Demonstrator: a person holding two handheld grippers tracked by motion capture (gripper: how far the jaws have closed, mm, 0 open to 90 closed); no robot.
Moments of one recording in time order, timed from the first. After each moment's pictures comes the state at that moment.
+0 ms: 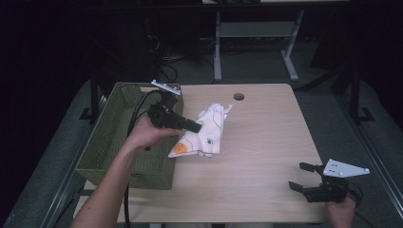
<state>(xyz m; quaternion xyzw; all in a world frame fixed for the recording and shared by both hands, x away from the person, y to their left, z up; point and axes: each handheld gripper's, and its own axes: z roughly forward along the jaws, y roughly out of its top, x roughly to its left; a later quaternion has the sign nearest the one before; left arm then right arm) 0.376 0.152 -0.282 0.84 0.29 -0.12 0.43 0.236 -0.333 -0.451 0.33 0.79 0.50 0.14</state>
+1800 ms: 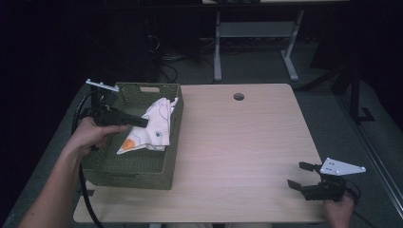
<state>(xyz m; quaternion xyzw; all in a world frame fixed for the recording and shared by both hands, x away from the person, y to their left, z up) 0.380 0.294 -0.281 0.81 0.37 -0.10 0.44 0.241 -0.331 -0.455 0.35 0.79 0.48 0.14</state>
